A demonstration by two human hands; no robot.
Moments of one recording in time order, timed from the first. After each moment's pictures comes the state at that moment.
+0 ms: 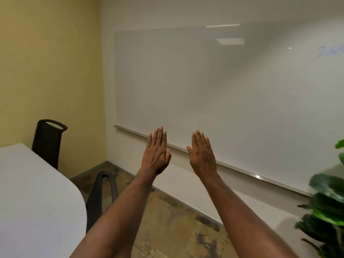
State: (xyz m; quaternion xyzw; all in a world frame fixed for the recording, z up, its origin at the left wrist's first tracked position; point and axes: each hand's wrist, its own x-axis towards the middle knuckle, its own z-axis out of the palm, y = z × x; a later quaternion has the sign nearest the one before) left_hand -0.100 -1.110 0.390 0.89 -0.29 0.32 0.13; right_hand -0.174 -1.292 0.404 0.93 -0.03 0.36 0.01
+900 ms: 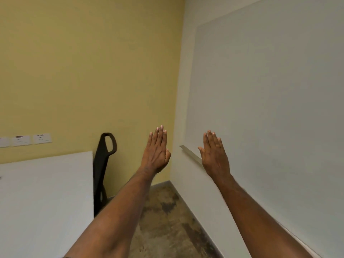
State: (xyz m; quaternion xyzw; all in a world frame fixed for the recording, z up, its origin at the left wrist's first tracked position) left_hand 0.504 -0.985 0.390 0.95 -0.05 0.31 0.02; right_hand 0.528 -1.223 0.400 0.91 0.20 0.36 -0.05
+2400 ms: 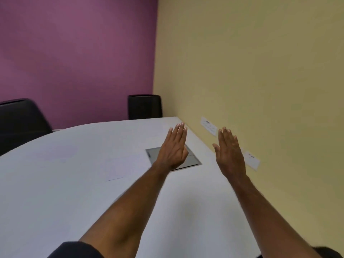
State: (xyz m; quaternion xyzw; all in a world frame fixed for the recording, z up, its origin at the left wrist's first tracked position) left_hand 0.557 -0.340 0.350 0.74 0.62 0.23 -0.14; right_hand 0.782 -0.308 0.370 0.49 0.81 0.15 -0.29
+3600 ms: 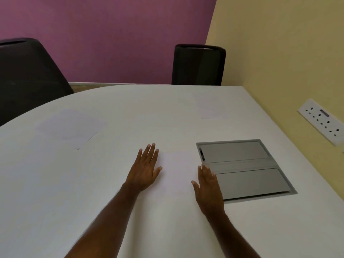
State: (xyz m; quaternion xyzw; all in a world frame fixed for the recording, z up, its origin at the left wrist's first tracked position) left_hand 0.143 -0.156 0.009 0.63 0.77 0.07 0.02; right_hand 0.403 -0.073 0.005 0.45 0.88 -0.11 -0.09
